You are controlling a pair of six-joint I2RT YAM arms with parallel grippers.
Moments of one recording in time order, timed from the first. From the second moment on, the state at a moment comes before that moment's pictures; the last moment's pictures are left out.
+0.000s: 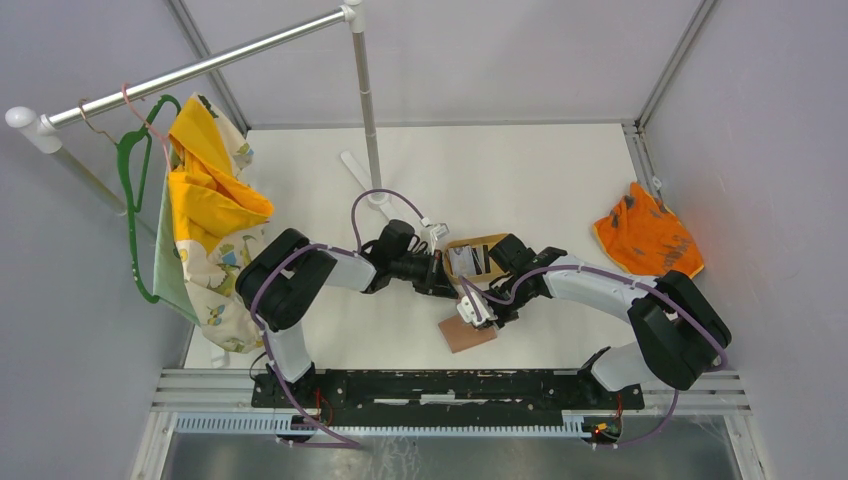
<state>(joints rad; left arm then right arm) -0.66 1.82 0.72 0.43 0.75 -0.51 0.69 1.44 0.72 -0.62 -0.75 -1.36</state>
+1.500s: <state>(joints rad) -0.94 1.54 0.68 0.11 0.35 -0.26 0.70 1.44 0.73 -0.60 -0.72 -1.24</state>
